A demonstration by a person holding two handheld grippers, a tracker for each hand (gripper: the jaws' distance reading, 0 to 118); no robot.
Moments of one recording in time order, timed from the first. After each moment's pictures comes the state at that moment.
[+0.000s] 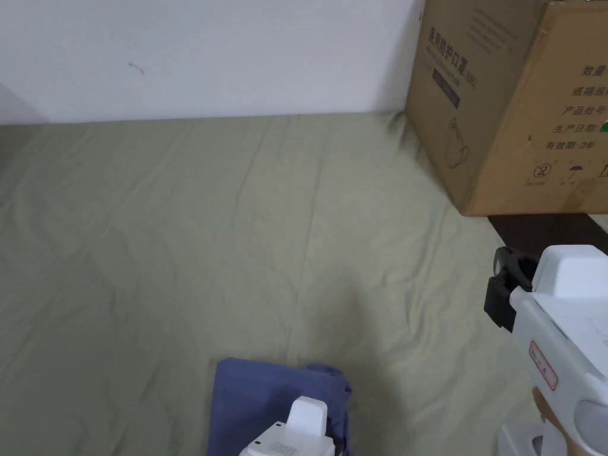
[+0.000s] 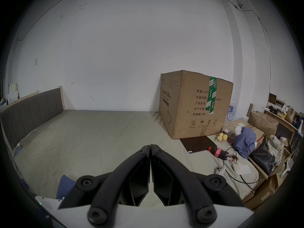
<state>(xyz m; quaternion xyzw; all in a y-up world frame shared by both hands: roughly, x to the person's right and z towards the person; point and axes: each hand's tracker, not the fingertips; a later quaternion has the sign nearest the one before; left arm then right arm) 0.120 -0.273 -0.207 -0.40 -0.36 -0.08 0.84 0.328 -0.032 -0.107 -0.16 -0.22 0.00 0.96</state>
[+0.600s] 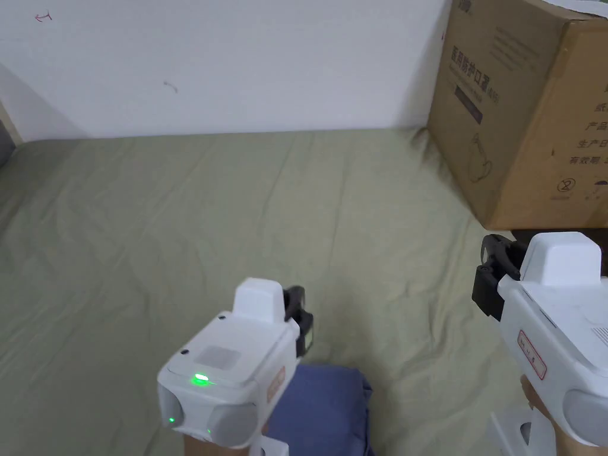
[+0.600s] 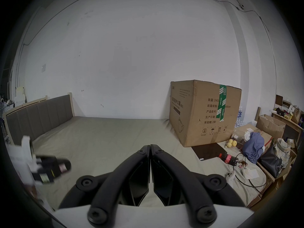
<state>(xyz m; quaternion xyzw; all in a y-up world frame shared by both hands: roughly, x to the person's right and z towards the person) 0.040 -0.068 -0.252 -0.18 -0.33 0.00 0.93 0.293 -0.012 -0.118 -0.12 -0.18 0.00 0.98</state>
